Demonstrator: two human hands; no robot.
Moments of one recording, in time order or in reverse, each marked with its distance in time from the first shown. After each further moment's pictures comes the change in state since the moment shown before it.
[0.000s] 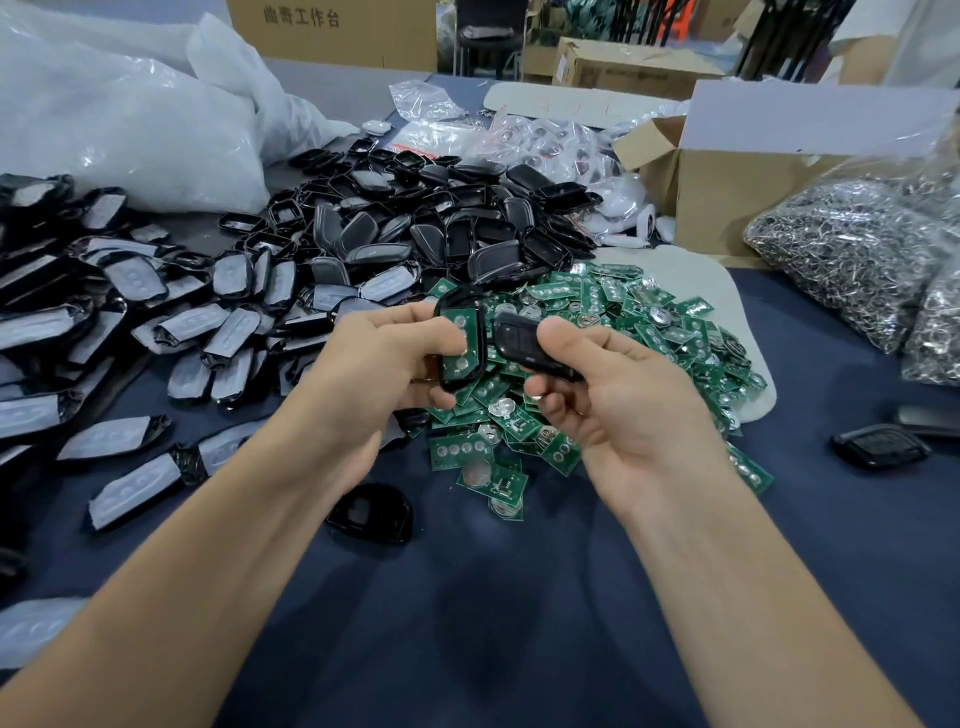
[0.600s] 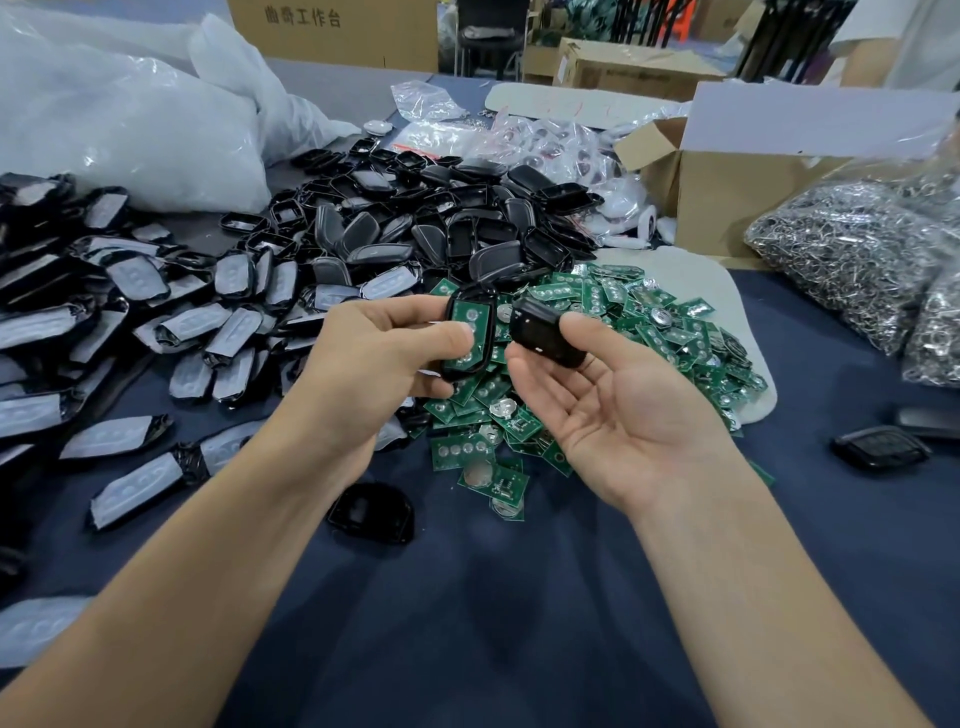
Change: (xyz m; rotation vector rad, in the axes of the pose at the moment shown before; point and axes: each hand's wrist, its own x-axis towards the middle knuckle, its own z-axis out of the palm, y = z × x) left_hand 0.002 0.000 -0.004 0.040 0.041 0.091; right_hand 0.003 -0.006 0.000 0.406 -0.107 0.251
